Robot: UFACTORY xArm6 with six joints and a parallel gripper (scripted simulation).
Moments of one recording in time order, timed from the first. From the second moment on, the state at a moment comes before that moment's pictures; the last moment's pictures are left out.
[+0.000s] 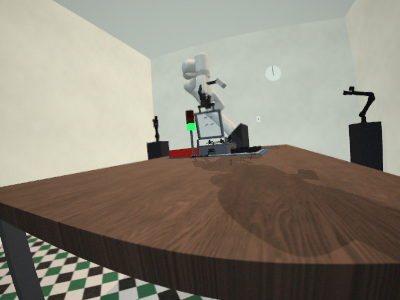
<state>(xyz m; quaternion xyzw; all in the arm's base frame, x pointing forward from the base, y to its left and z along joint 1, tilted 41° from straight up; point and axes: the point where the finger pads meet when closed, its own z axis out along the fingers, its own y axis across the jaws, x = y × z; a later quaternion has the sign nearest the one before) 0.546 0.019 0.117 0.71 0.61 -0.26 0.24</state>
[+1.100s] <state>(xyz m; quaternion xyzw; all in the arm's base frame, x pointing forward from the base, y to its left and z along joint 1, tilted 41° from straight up) 0.546 0.021 0.119 0.71 0.61 -0.26 0.24</state>
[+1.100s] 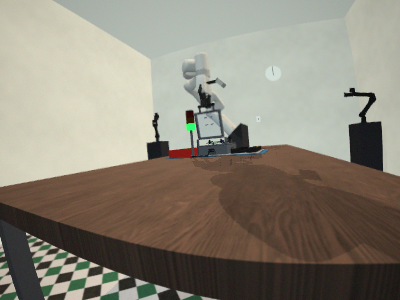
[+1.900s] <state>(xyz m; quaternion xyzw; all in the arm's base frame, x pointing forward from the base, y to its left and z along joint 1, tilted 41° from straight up) 0.550 0.056 0.159 0.71 0.61 -0.26 0.24</state>
